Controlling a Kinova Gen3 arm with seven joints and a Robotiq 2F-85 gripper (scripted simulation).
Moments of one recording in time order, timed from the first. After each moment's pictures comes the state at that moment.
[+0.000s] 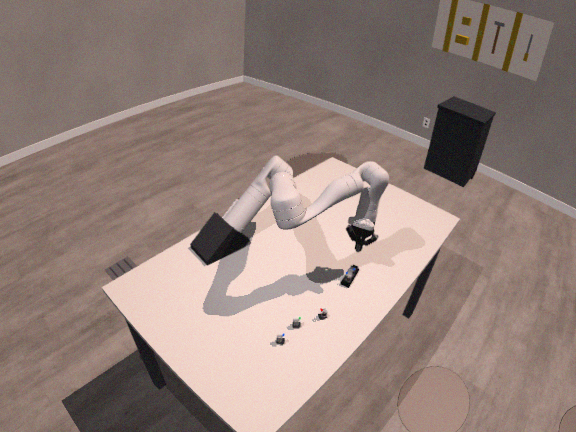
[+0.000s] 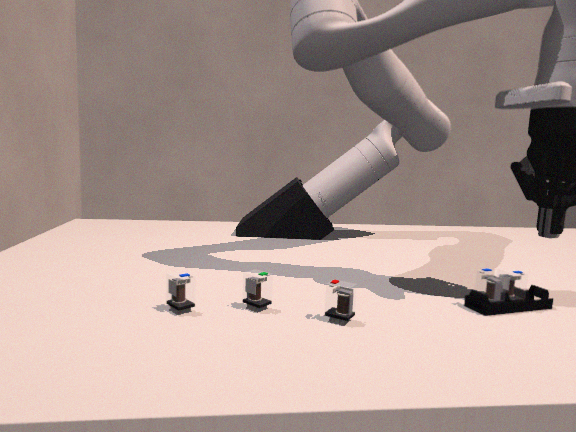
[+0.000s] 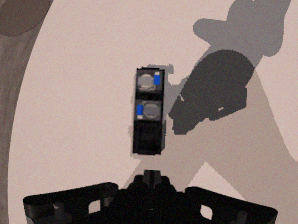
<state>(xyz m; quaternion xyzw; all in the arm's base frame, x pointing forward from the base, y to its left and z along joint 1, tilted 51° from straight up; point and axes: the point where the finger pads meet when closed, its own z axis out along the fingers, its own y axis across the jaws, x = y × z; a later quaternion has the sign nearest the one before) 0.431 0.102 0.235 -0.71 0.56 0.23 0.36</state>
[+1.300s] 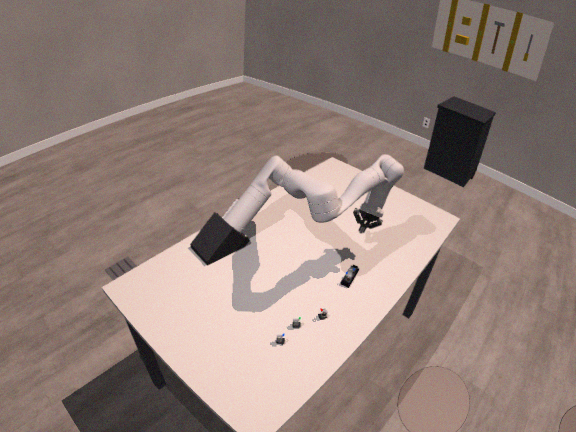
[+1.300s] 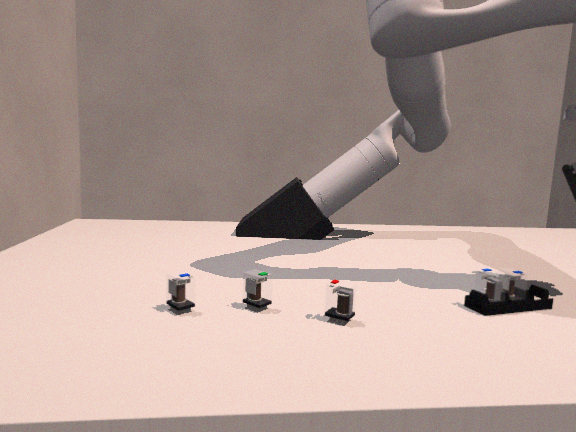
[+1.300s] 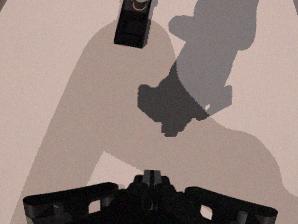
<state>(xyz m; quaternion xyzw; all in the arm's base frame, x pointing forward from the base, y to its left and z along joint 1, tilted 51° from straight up) 0.371 0.184 0.311 -0.76 0.49 0.27 0.33</state>
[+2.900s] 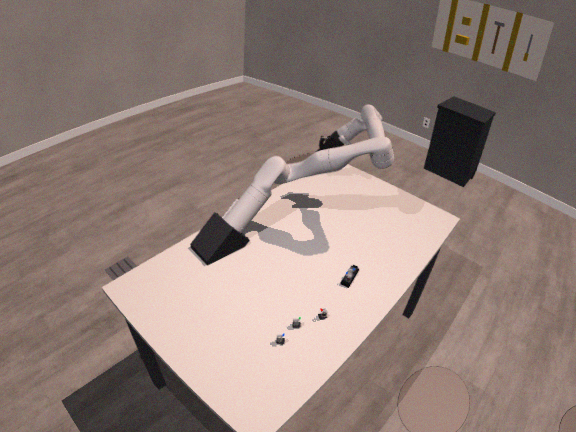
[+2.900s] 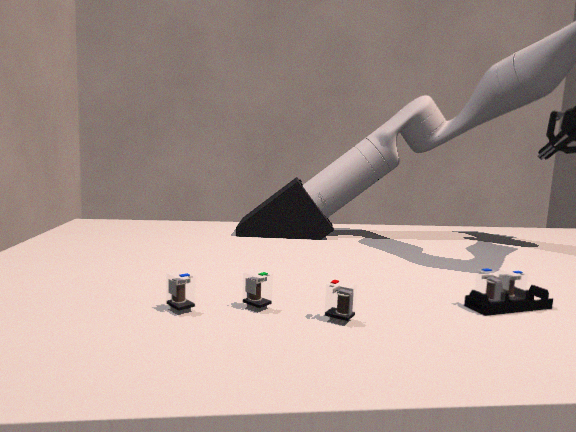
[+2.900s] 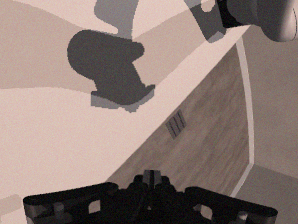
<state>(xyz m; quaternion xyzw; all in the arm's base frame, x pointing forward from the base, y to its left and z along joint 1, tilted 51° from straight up) -0.046 0.249 0.502 -0.93 0.20 0.28 0.11</state>
